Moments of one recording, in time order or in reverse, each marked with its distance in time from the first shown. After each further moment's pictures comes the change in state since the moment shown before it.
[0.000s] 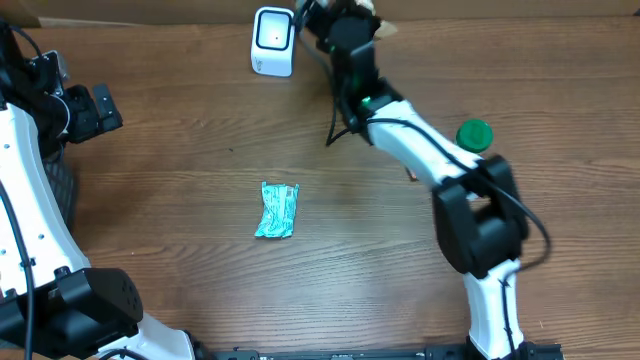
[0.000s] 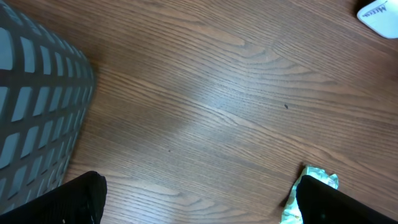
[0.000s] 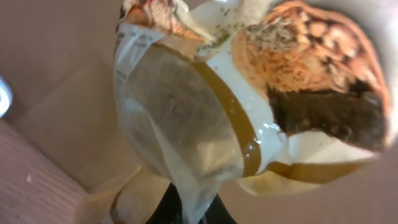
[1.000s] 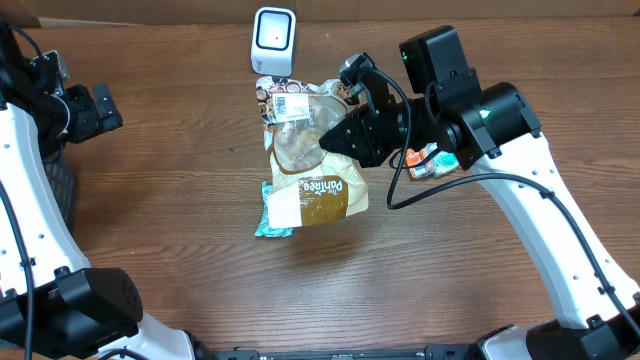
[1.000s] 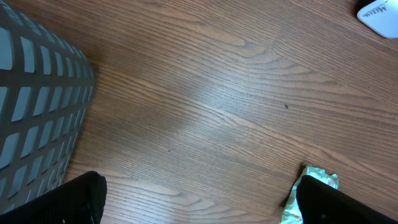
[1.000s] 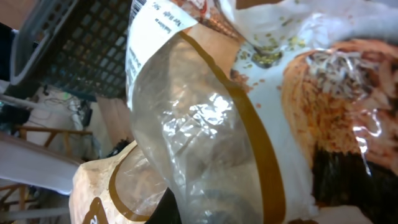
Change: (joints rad) left arm 0.000 0.000 0.000 0.000 0.000 0.000; right arm -0.072 -0.628 0.001 -1.480 -1.248 0.959
